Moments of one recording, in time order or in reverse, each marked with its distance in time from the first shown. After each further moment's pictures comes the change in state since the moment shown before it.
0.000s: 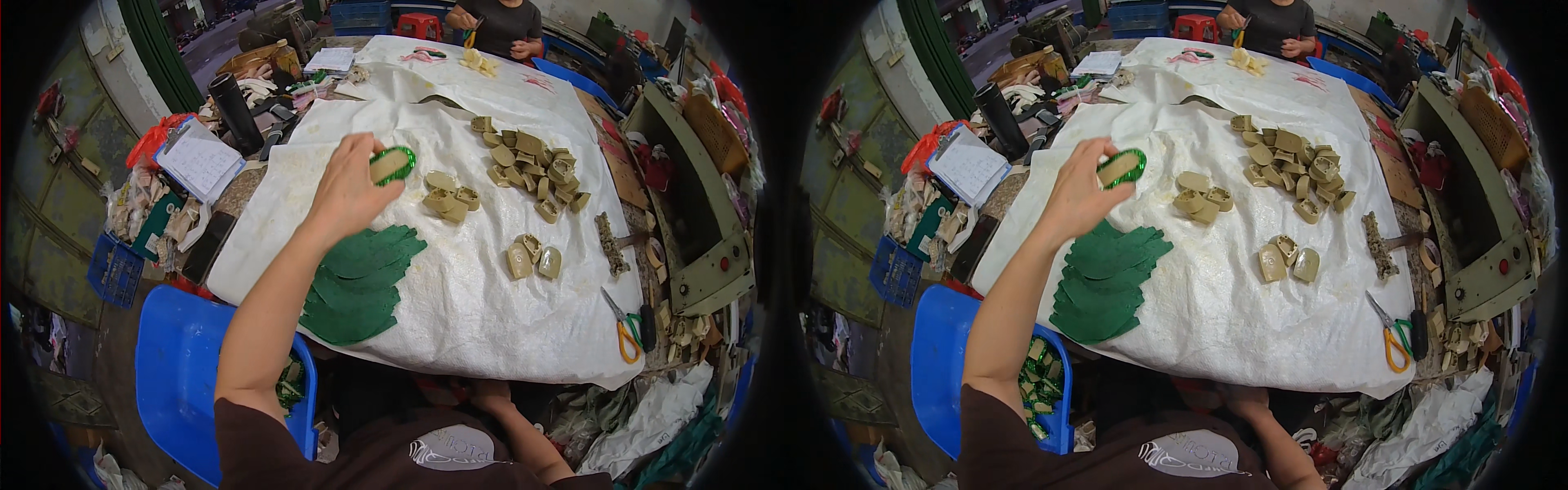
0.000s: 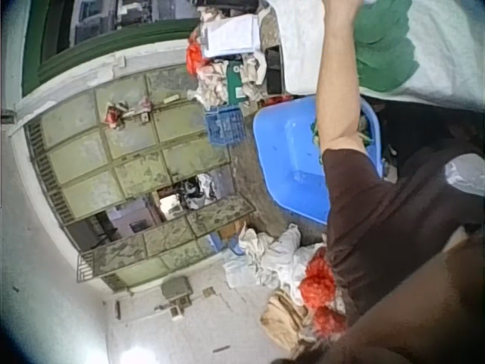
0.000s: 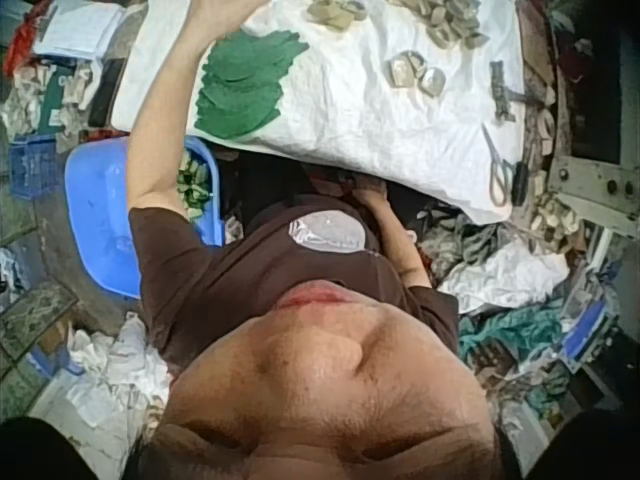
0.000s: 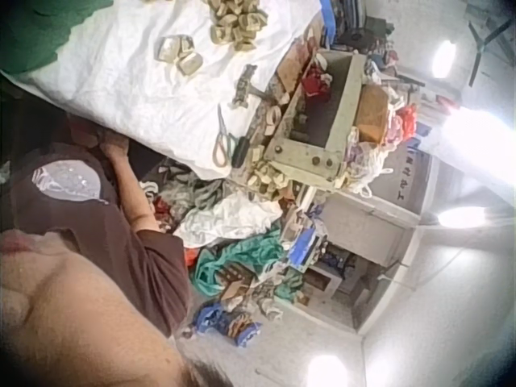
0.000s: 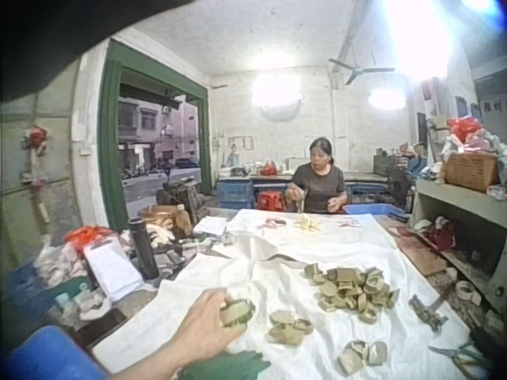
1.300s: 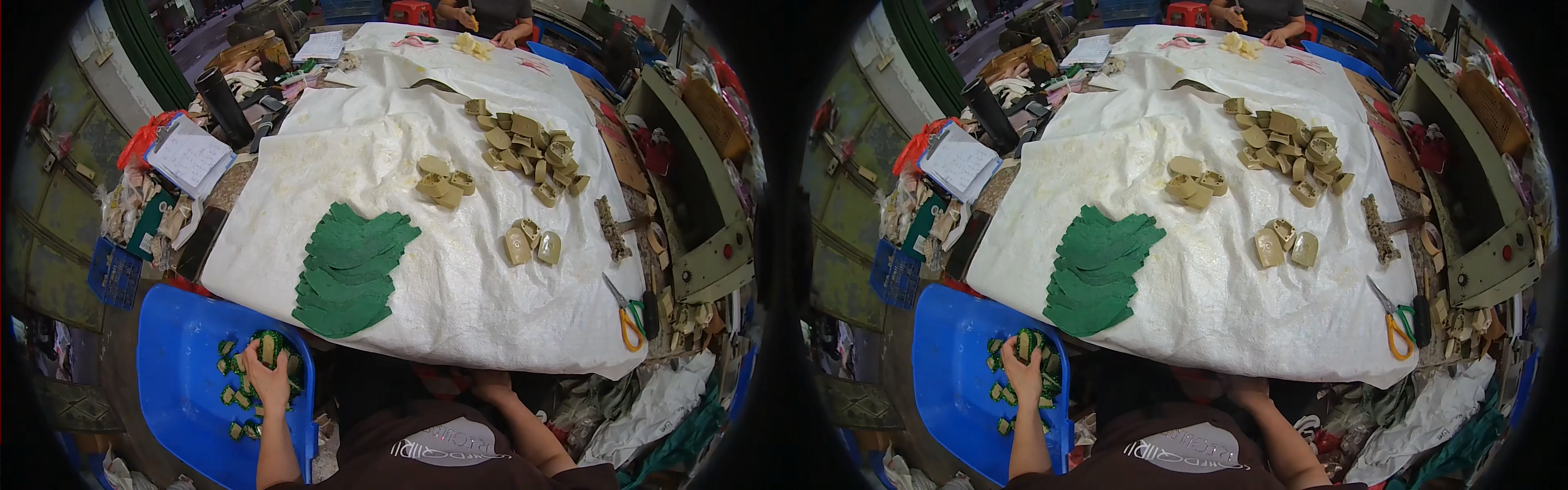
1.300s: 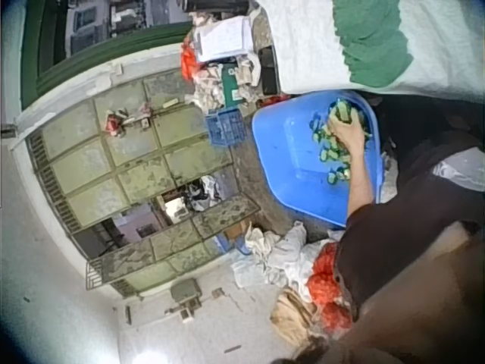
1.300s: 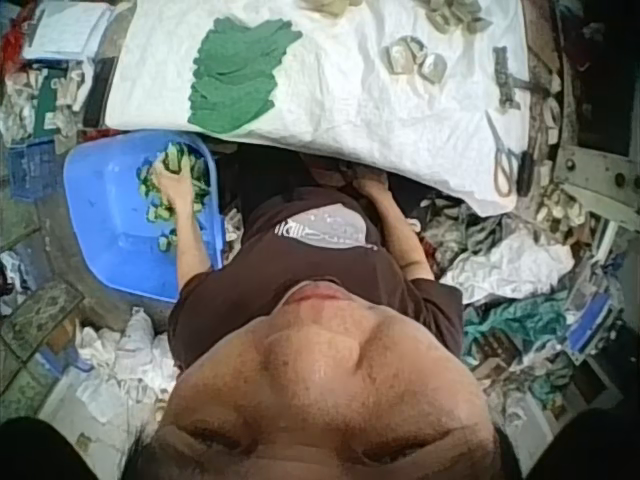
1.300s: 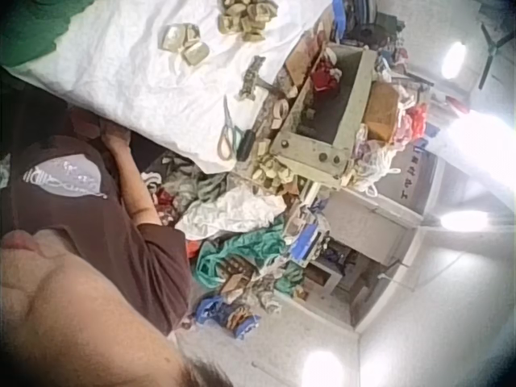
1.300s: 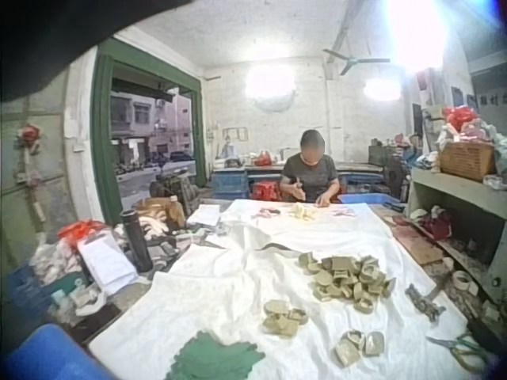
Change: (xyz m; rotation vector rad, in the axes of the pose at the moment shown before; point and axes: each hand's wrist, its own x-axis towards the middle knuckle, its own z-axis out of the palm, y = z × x) left_hand -0.319 -0.084 0.000 0.163 0.326 -0.764; right_hand -0.003 -0.003 -0.002 0.035 -0.029 0.064
